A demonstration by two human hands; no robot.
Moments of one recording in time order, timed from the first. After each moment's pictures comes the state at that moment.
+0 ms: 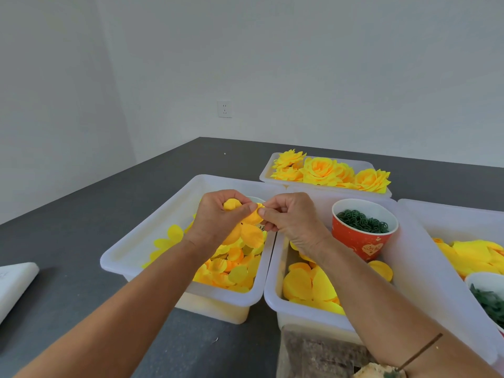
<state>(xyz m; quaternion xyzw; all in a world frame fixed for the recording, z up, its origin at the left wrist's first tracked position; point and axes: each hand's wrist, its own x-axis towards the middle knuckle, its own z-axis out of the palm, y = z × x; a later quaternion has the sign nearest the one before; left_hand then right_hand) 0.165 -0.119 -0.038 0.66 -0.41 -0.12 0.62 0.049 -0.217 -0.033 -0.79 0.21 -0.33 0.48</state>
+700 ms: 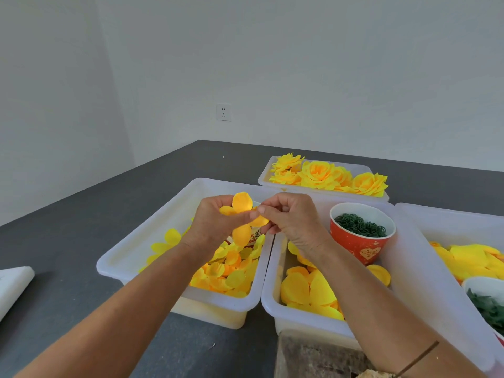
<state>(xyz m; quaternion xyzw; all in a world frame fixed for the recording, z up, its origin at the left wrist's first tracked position) 0.162 -0.117 -0.035 0.64 -0.39 -0.20 0.63 0.046 -0.218 -0.028 -0.76 0.20 -0.33 0.52</state>
